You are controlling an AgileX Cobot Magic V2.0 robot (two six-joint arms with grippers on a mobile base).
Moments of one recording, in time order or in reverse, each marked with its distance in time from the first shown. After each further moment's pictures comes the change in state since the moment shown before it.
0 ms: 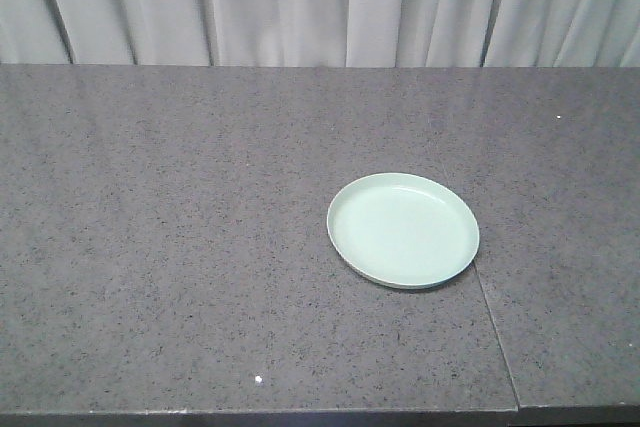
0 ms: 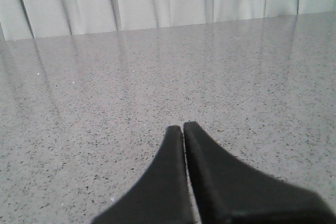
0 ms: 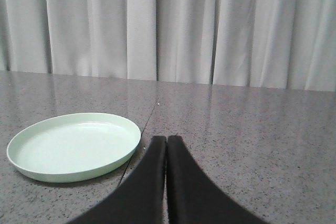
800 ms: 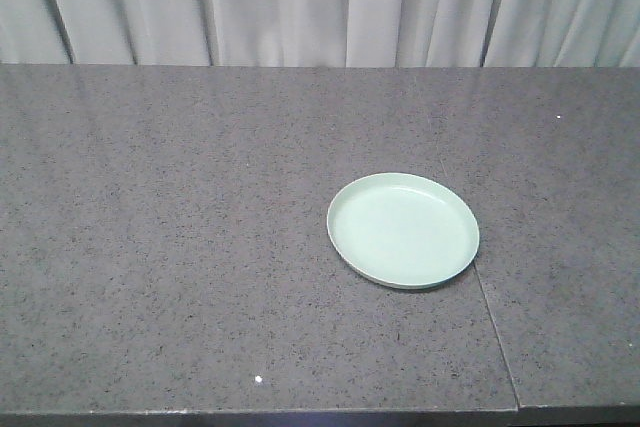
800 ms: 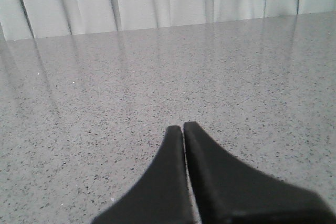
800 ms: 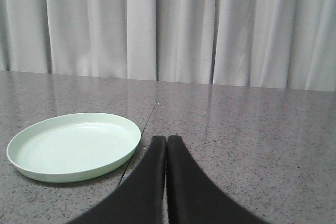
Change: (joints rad) left arm 0.000 0.000 0.000 0.000 0.000 0.000; right arm 0.000 0.000 0.000 0.000 0.000 0.000
